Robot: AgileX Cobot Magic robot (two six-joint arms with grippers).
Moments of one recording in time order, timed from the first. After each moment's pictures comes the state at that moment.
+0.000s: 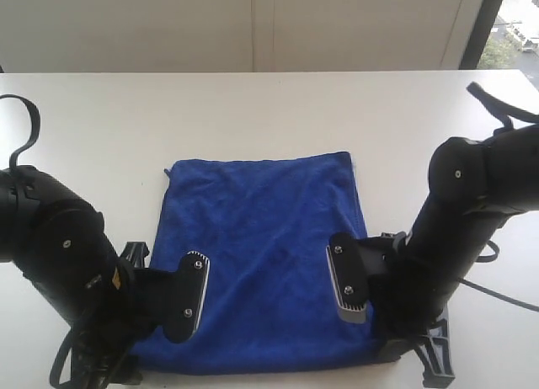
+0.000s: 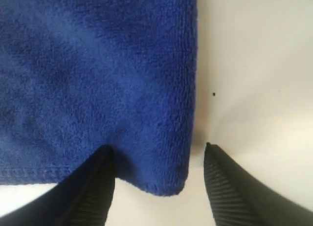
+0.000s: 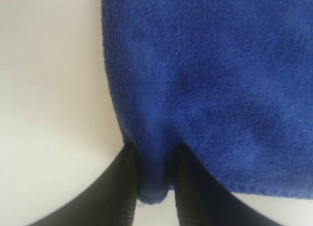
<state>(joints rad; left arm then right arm) -0.78 1.58 -0.69 -0.08 0.62 0.97 0.32 1.72 -0.76 0.34 0.79 -1.40</state>
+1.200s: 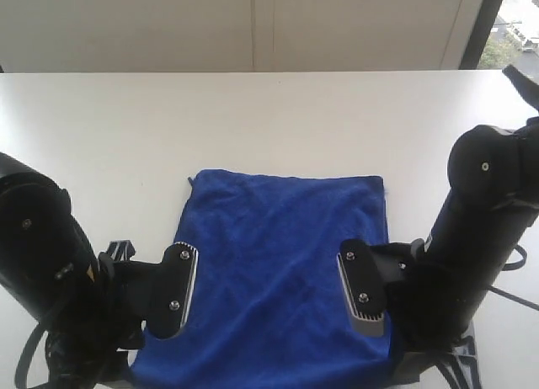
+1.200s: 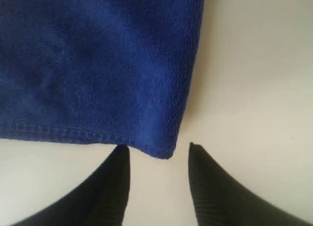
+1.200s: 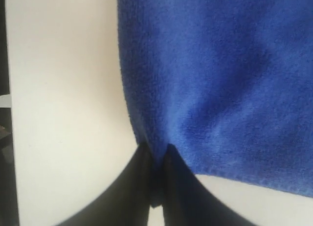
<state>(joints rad) -0.78 1.45 -0.69 -0.18 0.76 0.98 0.32 1.60 -0.75 0.34 0.96 -1.33</state>
